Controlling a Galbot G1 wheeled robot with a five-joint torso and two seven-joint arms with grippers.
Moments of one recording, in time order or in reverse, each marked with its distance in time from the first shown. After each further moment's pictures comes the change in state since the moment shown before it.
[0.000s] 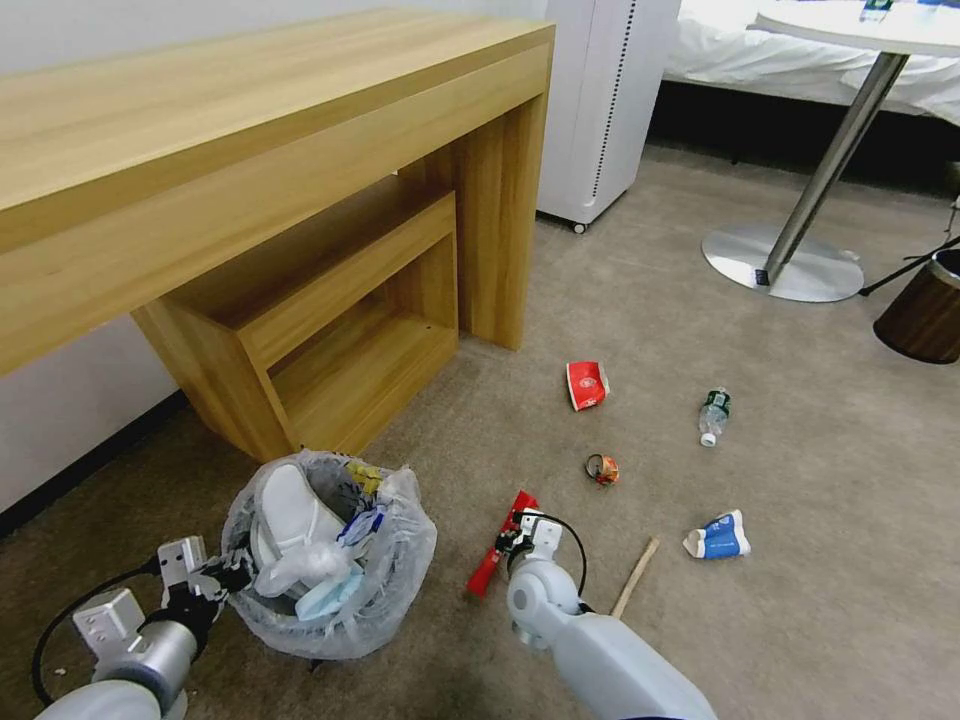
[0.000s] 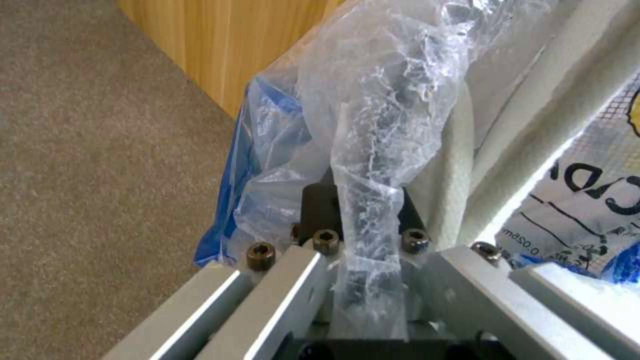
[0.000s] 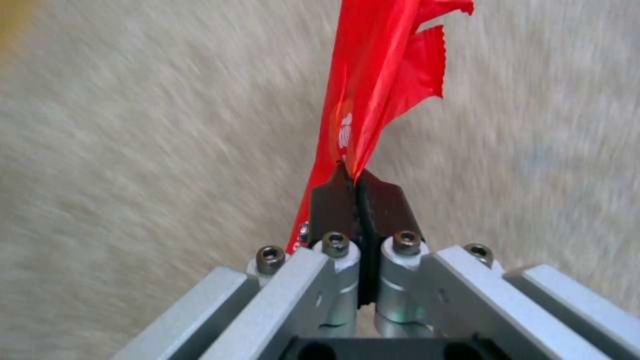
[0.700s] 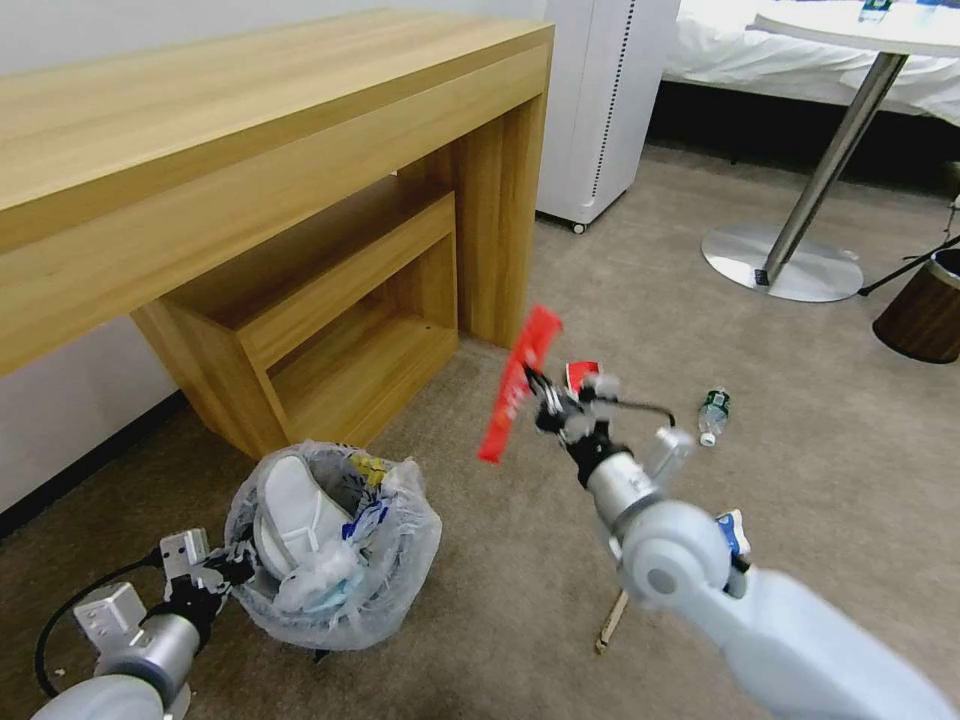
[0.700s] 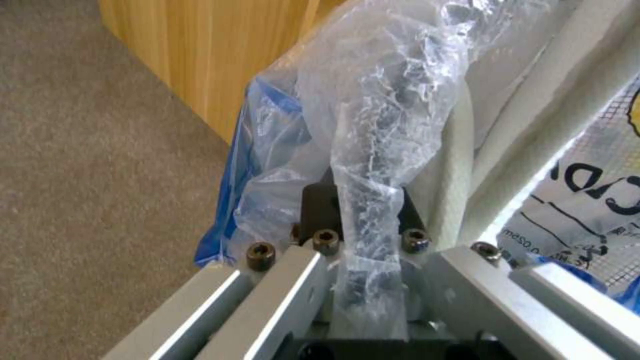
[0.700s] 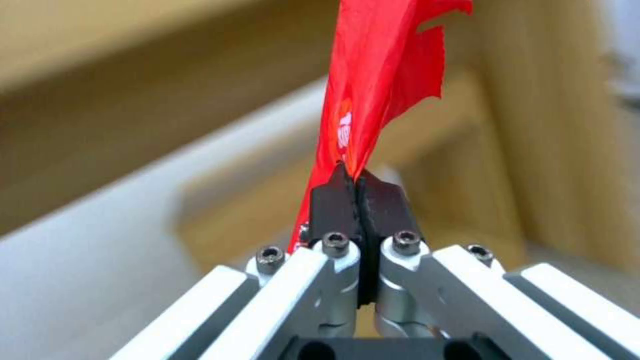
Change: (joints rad) left arm 0.002 -0.002 0.001 -0.039 -0.003 0.001 -0.003; right arm 0.121 -0.477 0.013 0.791 0.061 0.194 -0.280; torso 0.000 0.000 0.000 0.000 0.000
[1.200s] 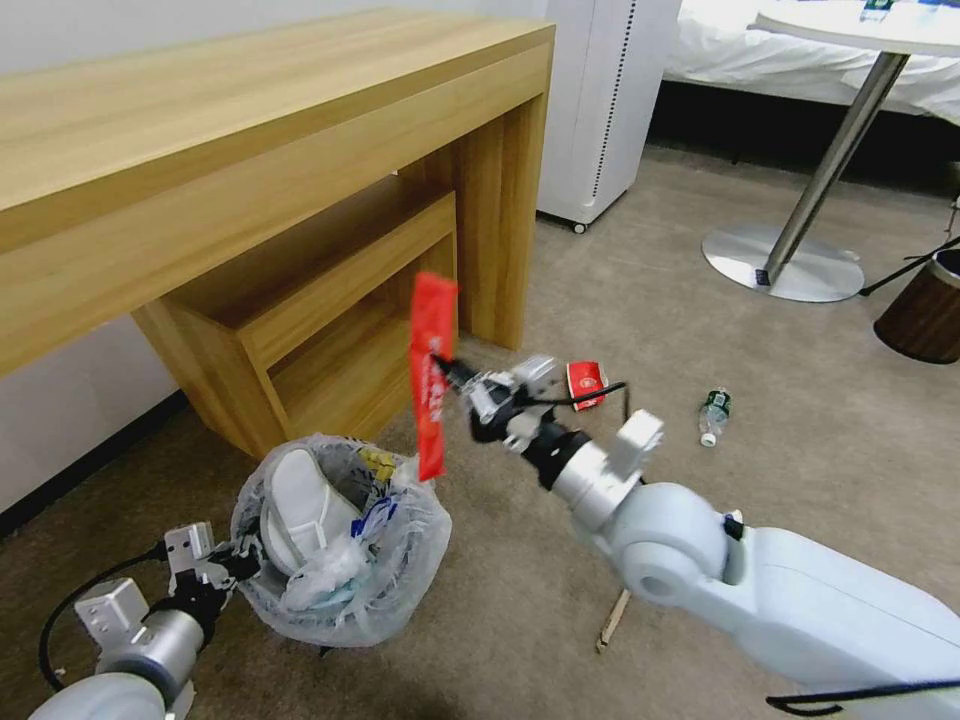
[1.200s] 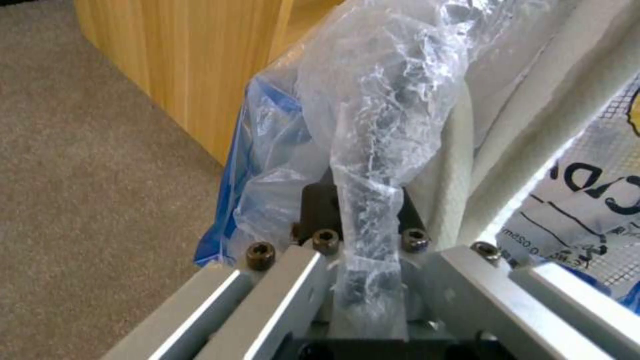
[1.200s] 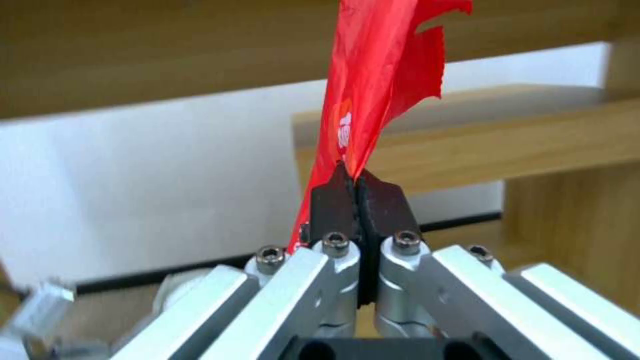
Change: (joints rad) left arm 0.003 0.002 0.008 -0.037 -0.002 0.006 -0.002; right arm 0.374 -0.063 -0.452 -0.067 -0.148 0.052 -0.136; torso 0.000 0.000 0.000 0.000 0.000
